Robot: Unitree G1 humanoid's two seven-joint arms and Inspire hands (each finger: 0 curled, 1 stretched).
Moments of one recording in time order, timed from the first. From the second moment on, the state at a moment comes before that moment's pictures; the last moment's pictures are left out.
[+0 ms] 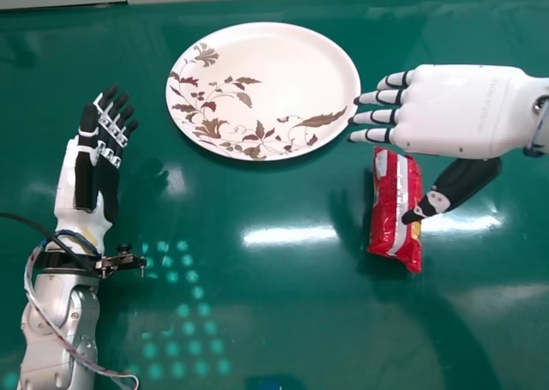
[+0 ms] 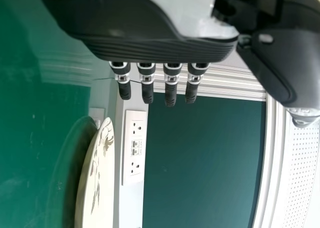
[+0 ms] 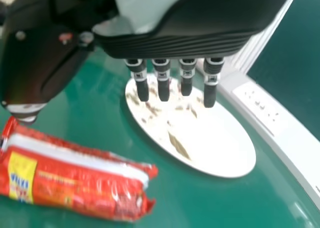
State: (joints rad) left arm -0.02 0.14 0.21 -0.06 -0.22 -0.25 -0.19; right arm -0.83 -1.22 0.17 0.08 -0.76 -1.15 0.47
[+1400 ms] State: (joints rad) left arm -0.01 0.13 0.21 -0.08 -0.24 -0.24 -0.17; right arm -0.65 -1.23 0.02 -0.07 -1.06 -1.29 0.25
